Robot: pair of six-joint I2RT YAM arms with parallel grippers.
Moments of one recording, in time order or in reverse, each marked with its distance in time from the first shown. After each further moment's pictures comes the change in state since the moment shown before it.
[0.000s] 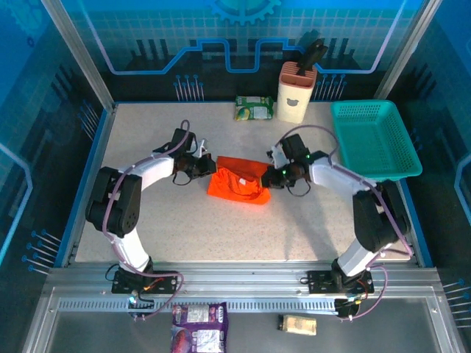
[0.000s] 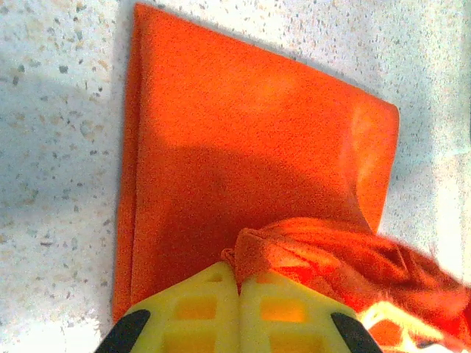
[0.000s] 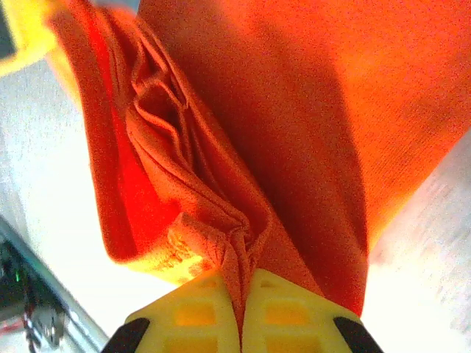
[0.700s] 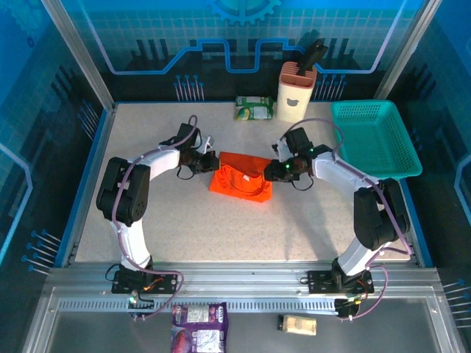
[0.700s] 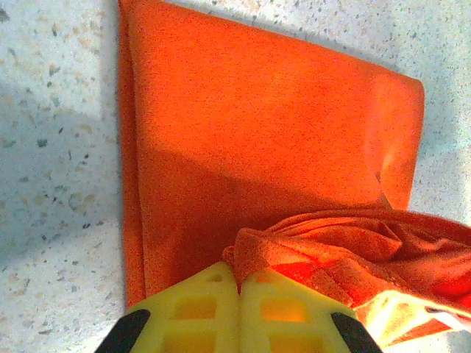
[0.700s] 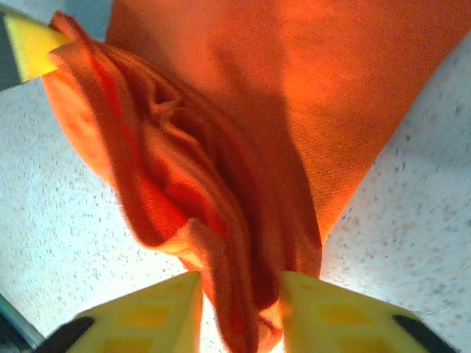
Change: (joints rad) left arm -0.001 0.139 0.147 -0.049 0.011 0.109; right arm -0.072 0.063 0.140 -0.081 0.080 -0.093
